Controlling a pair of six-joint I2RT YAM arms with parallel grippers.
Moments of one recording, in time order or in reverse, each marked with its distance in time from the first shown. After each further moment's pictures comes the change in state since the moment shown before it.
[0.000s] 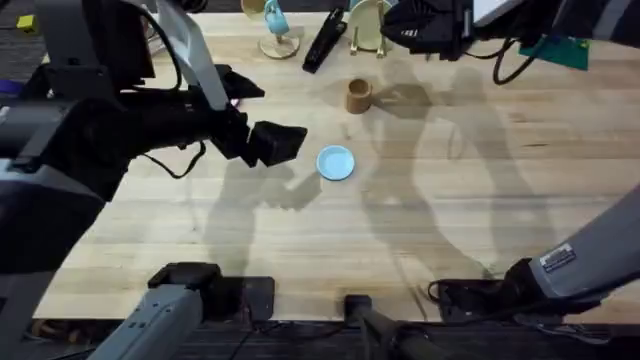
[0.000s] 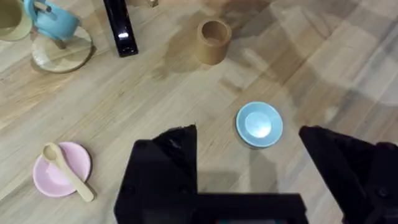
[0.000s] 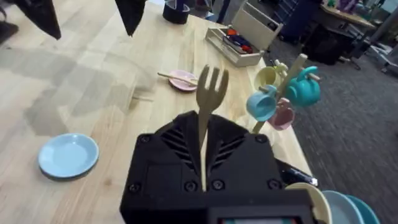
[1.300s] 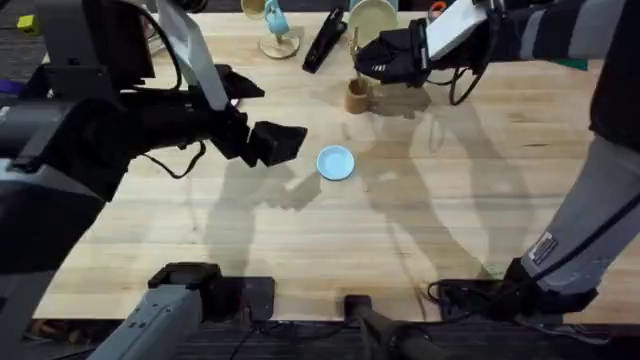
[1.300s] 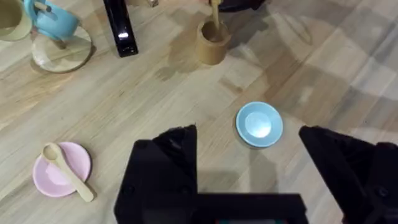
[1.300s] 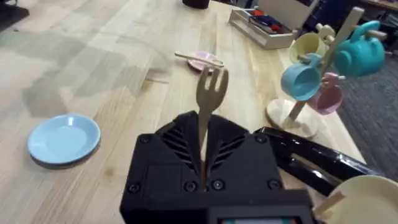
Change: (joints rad) left arm 0.000 0.000 0.000 0.000 0.000 0.000; right arm 0.077 0.226 0.001 0.158 0.000 0.027
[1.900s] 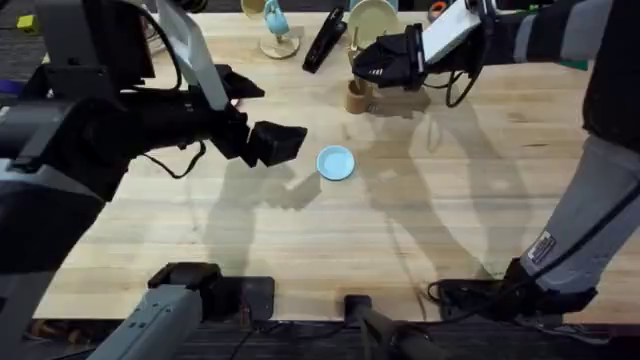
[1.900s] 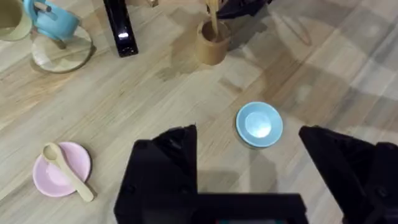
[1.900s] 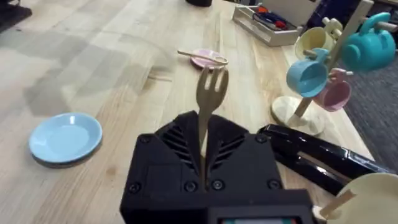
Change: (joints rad) left arm 0.000 0.000 0.000 0.000 0.000 0.000; right arm 0.006 0.022 0.000 0.002 0.000 0.000
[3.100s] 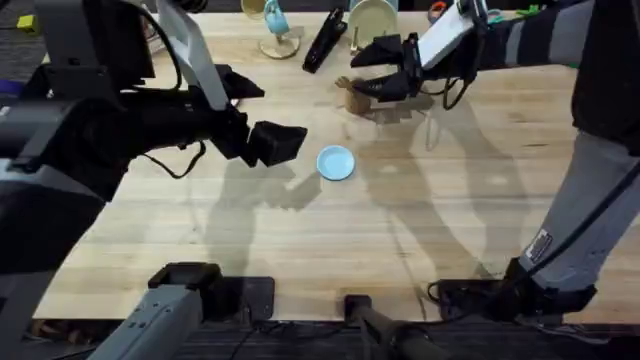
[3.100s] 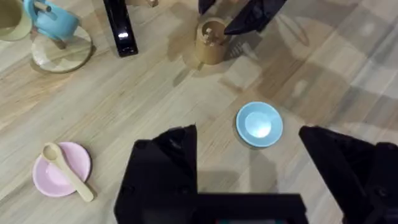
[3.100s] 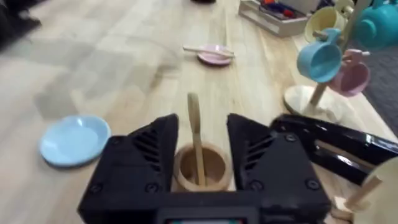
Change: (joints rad) left arm 0.000 0.000 0.000 0.000 0.000 0.000; right arm 0.000 0.046 0.000 0.014 -0.007 0.060
